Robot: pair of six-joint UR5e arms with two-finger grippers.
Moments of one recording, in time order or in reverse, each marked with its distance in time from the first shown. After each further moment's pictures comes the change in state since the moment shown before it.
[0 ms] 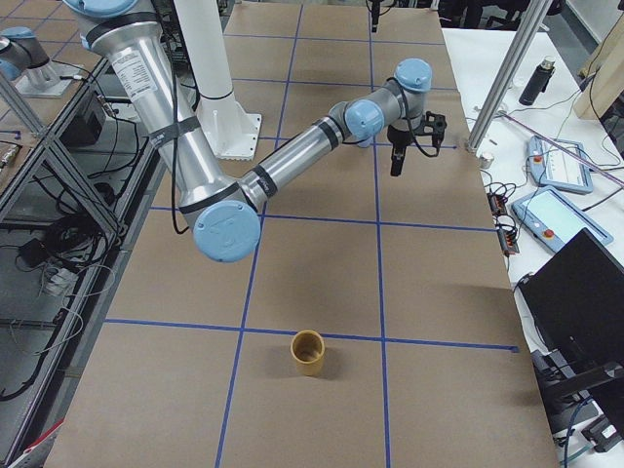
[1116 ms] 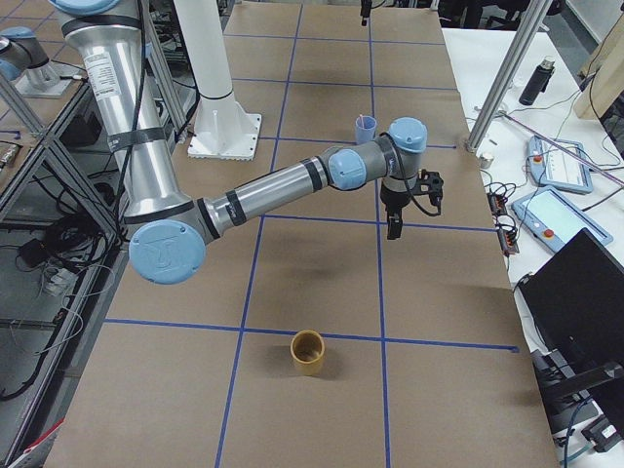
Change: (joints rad) left arm 0.009 -0.043 -0.146 0.326 -0.041 0.012; right arm 0.088 -0.173 -0.011 0.007 -0.048 -0.260
